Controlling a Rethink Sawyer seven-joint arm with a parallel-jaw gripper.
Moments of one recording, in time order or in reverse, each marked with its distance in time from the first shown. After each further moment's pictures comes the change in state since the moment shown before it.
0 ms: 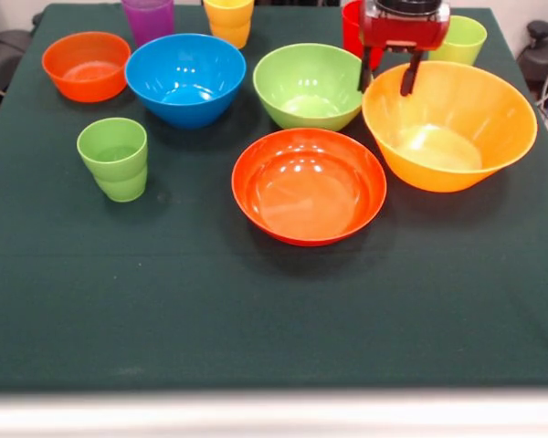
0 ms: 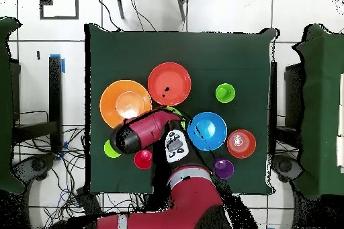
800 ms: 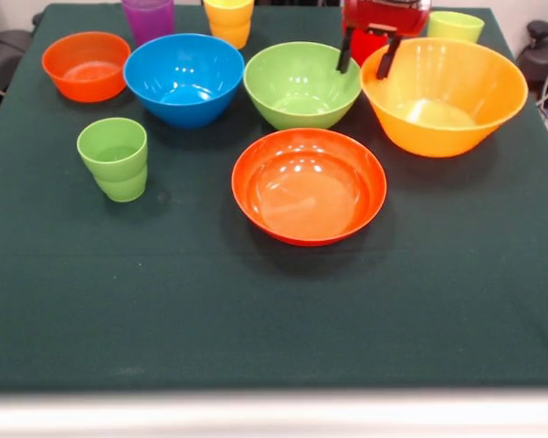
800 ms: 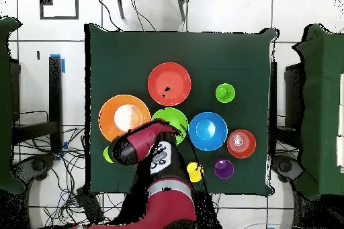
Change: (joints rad) arm 0.134 0.016 -0.173 0.028 0.043 -0.038 0.000
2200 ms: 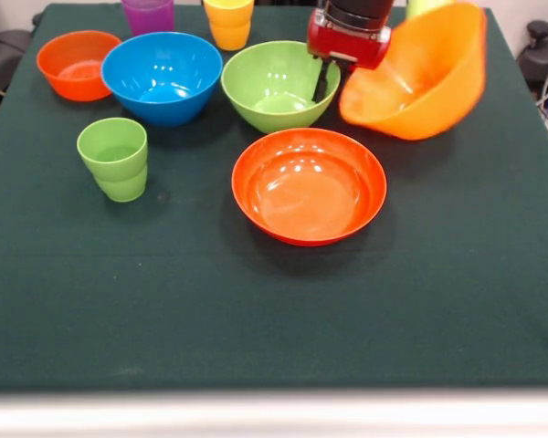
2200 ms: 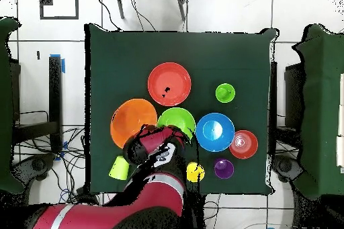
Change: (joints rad) arm 0.072 0.150 -0.197 -0.052 0.130 -0.231 0.000
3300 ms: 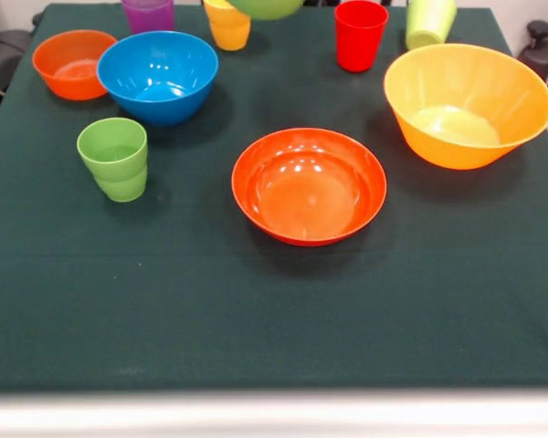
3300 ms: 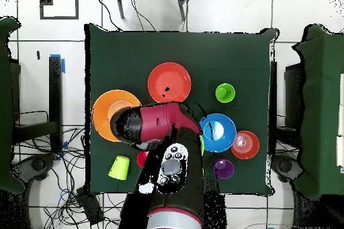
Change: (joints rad) arm -0.053 -0.268 0.051 -0.114 0.071 0.847 0.000
